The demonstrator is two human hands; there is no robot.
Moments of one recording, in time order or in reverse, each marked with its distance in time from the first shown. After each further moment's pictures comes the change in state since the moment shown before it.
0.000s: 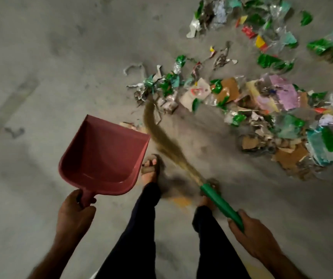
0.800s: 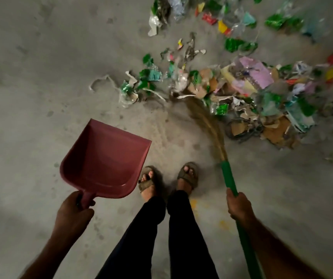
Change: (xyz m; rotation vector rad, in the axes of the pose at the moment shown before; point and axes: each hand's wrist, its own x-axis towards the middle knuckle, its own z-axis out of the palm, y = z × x) left_hand 0.152 0.039 -0.001 0.150 -0.293 0.172; right_hand 0.115 -0.068 0.071 0.654 0.221 0.671
